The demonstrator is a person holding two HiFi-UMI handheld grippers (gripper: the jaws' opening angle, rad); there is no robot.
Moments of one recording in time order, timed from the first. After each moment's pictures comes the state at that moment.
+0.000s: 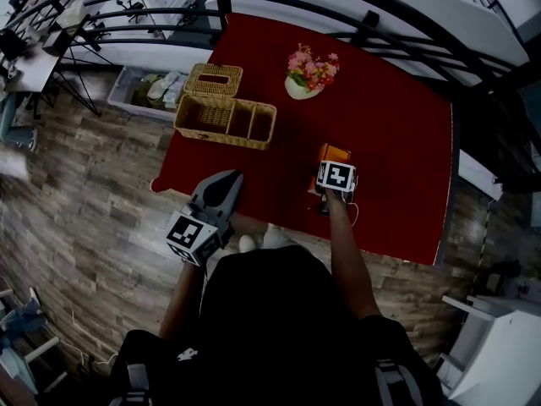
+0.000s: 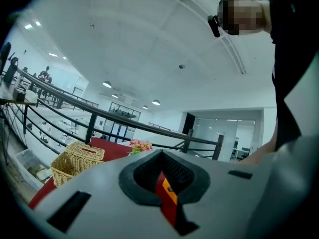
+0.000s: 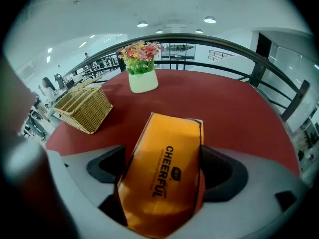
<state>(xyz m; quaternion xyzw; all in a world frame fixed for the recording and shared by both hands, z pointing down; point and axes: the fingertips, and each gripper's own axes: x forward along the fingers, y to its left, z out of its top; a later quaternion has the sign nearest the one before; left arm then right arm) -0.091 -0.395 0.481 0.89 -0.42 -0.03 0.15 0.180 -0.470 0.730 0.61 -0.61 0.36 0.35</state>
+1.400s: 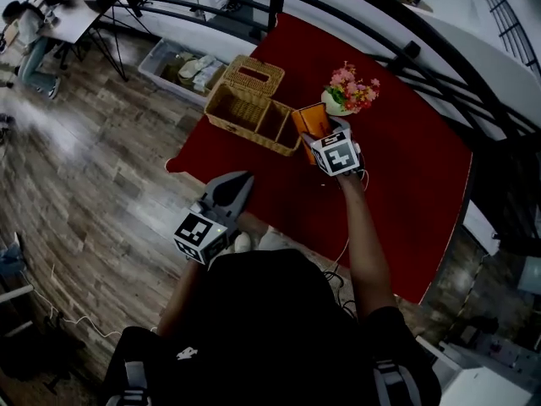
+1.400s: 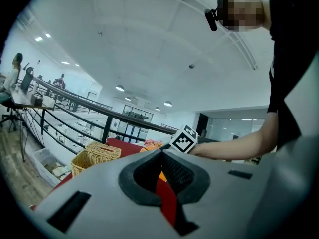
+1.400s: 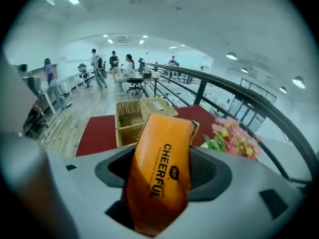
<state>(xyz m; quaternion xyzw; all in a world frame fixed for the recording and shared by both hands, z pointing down) -0.117 -0.394 0.488 0.86 -0.49 -0.02 0.15 -0.005 -0.578 0.609 0.32 -0.85 0.07 0.41</state>
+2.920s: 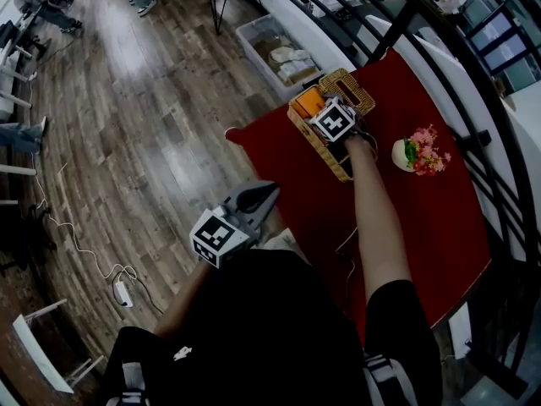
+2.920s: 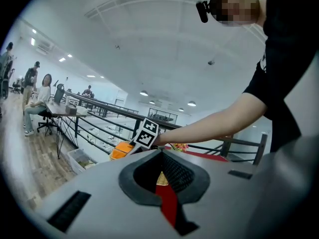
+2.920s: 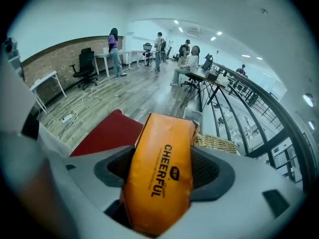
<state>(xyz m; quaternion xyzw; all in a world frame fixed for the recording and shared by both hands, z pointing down) -0.181 -0.342 0.498 0.76 -0.63 -0.01 0.16 -0.273 -0.576 0.664 -0.01 -0.86 -0.12 0.49</state>
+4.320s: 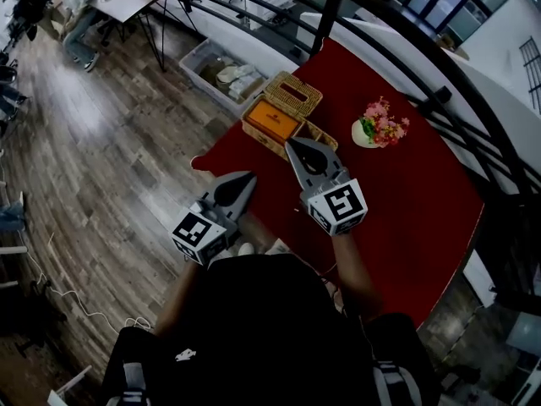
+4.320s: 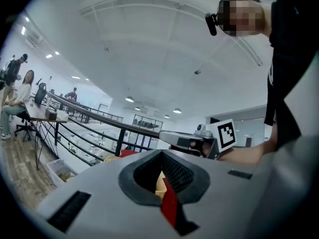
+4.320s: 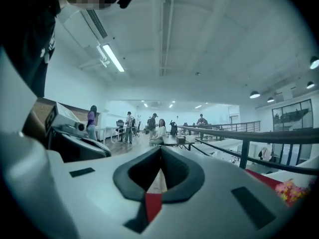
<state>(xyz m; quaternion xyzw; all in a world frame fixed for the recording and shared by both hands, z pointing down) -0.182 -0.380 0.453 0.82 -0.56 -0.05 0.11 -0.157 -0.457 0.424 0.15 -0.99 -0.02 0.04</state>
